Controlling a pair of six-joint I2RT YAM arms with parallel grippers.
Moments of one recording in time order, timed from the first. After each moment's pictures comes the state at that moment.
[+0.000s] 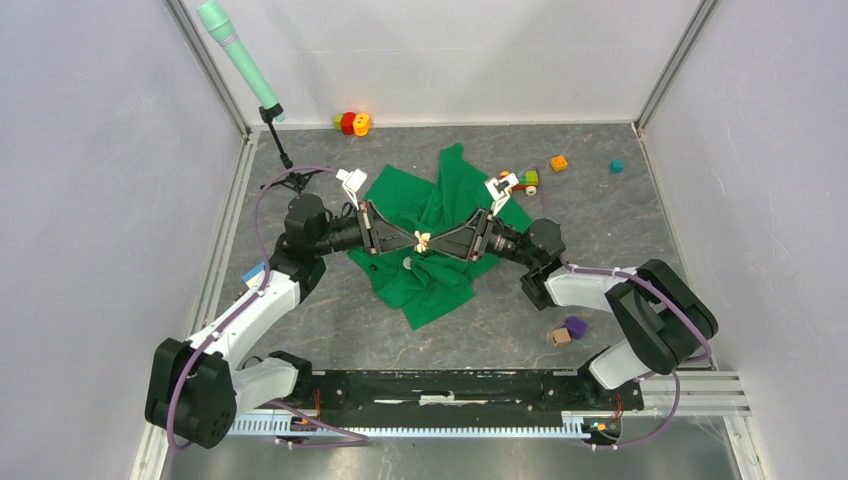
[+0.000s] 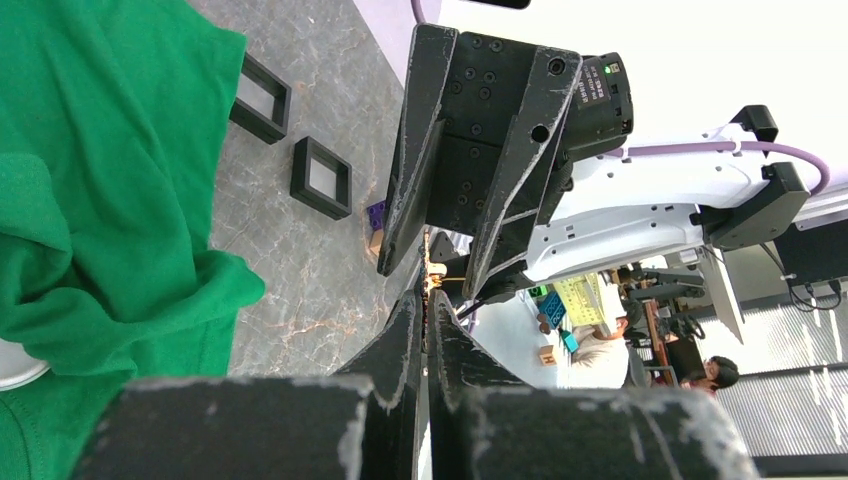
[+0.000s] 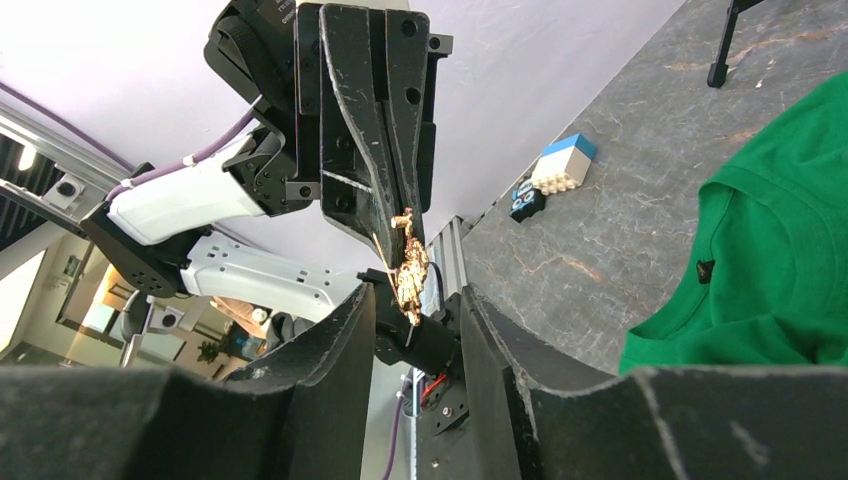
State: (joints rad) left arm -0.35 1.12 0.65 0.34 0.89 -0.85; right arm 0.59 1.51 0.55 1.23 -0.68 1.07
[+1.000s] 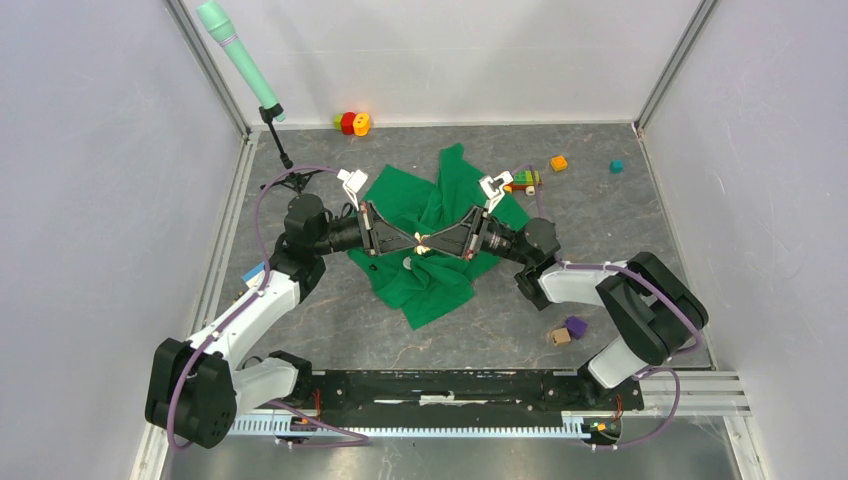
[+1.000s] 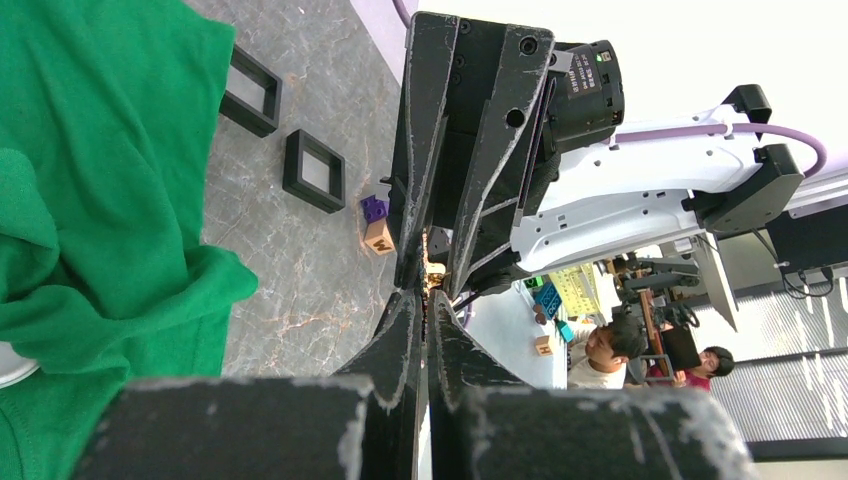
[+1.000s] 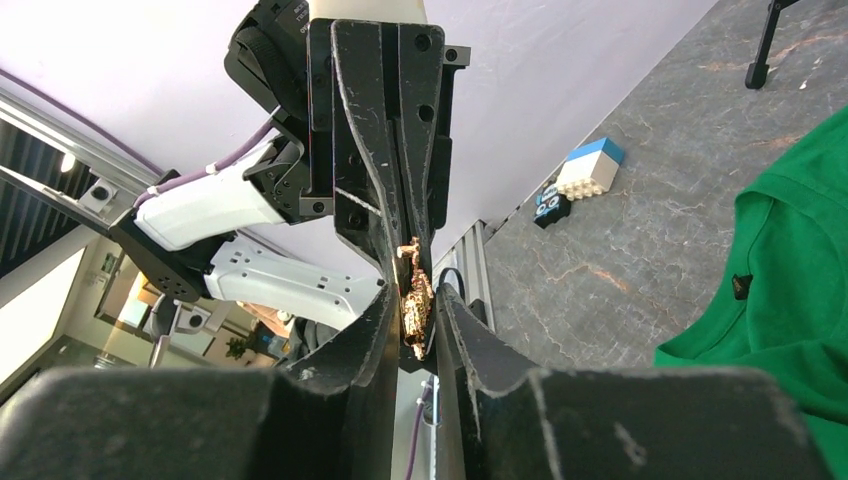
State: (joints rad) left arm -0.35 1.12 0.65 0.34 0.92 -0.85; right arm 0.61 1.57 0.58 1.29 -0.68 1.13
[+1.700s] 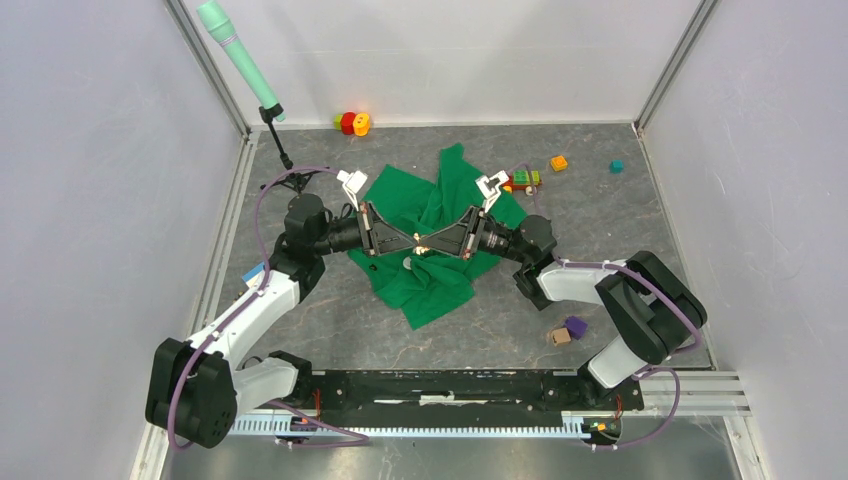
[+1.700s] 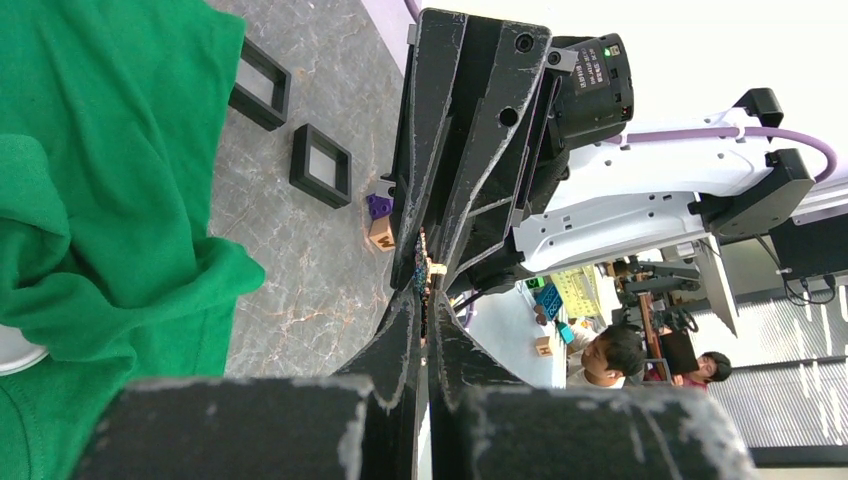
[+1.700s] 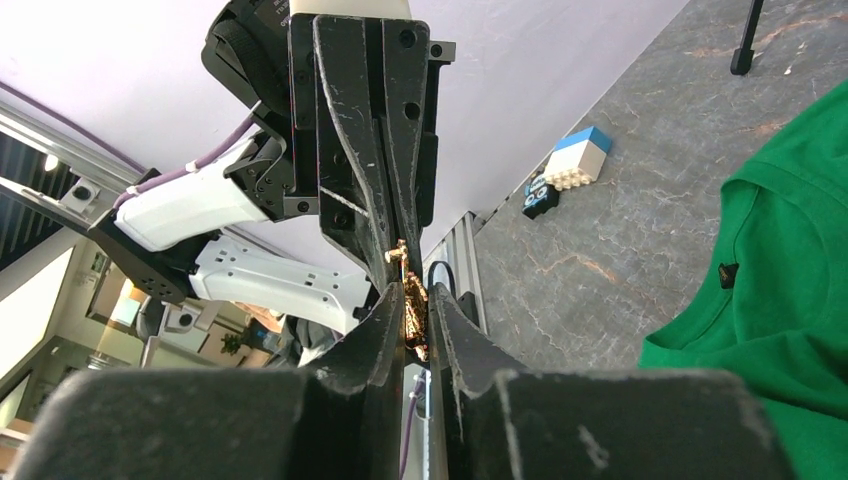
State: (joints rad) left arm -0.34 1.12 0.65 0.32 0.92 -0.85; right arm 0.62 1.58 0.60 1.24 -0.69 1.11
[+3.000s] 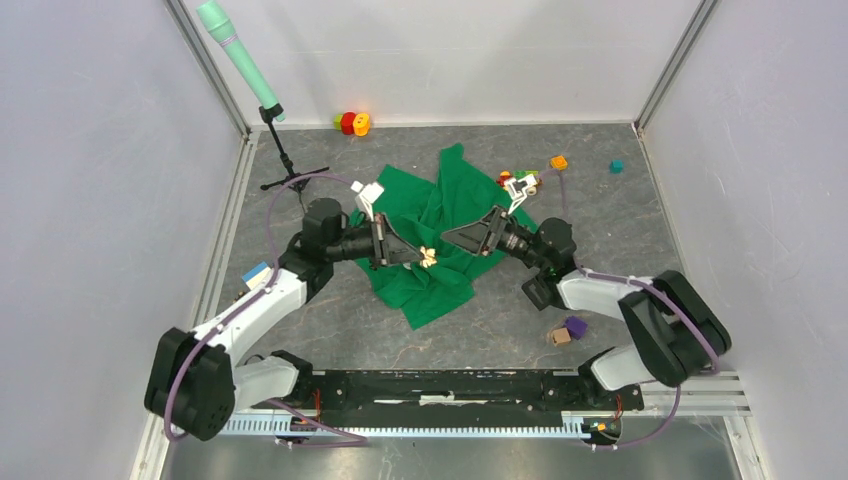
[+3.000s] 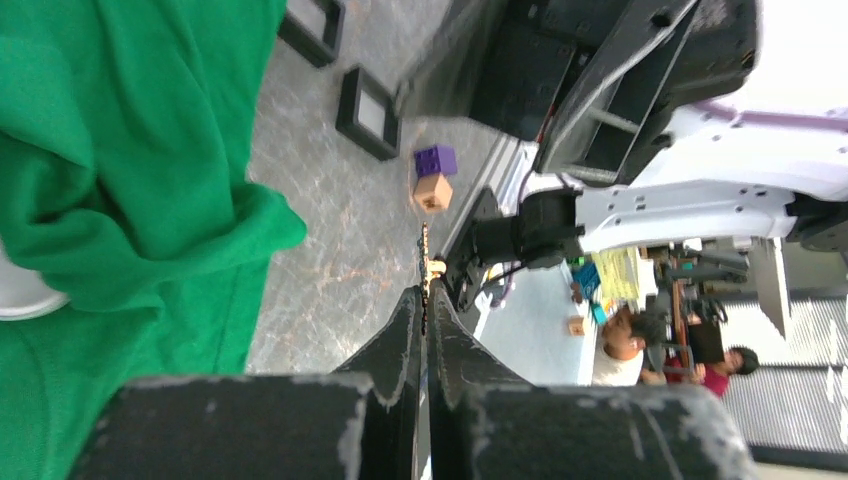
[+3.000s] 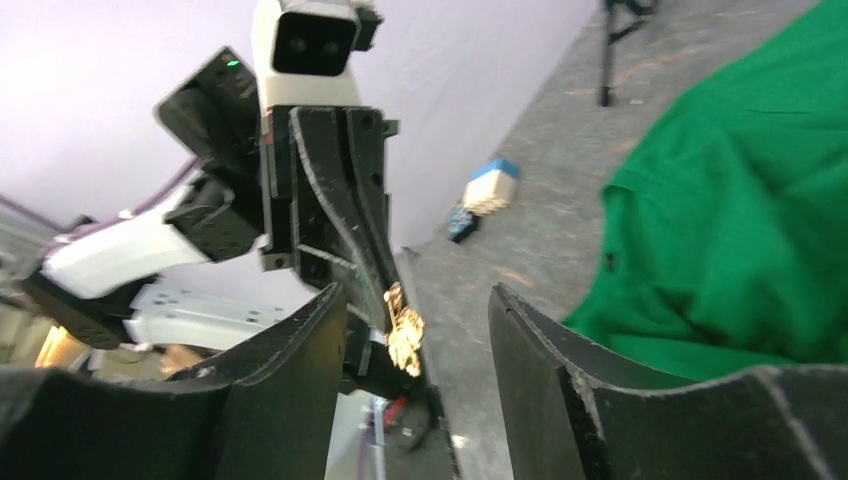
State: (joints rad) left arm -0.39 1.14 0.66 0.16 0.83 -0.73; right arm 0.53 1.48 0.51 1.16 -0.60 1.05
